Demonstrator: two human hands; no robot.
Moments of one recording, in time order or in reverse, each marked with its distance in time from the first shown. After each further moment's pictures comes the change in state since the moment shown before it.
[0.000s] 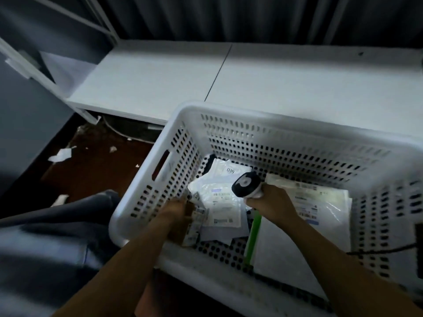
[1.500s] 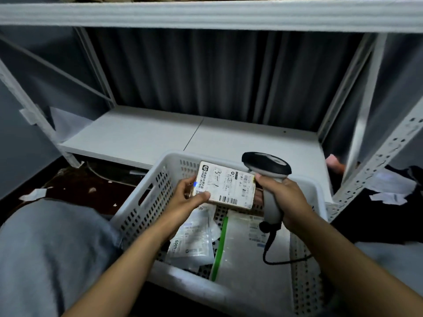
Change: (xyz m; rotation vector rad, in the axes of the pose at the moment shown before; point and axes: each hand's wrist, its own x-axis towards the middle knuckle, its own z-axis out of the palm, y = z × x) left_hand -0.209 0.104 -0.089 -1.403 0.376 0.553; right_hand -0.185 -0.054 -0.136 0.980 0.222 -0.209
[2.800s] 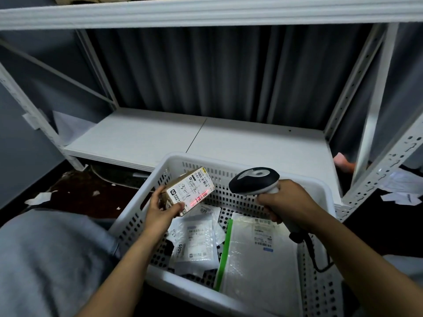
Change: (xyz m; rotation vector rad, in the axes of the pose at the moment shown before) left_hand 0.023 -0.048 -0.043 -0.055 0.379 -0.093; right_hand 0.002 -0.021 -0.001 -0.786 -0.096 -0.038
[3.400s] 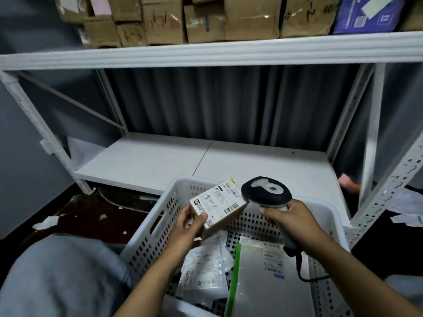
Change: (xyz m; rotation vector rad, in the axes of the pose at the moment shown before) left_hand -0.028 0.035 0.016 -0.013 -0.229 0.033; right_hand -0.001 -0.005 0.013 0.292 0.144 -0.082
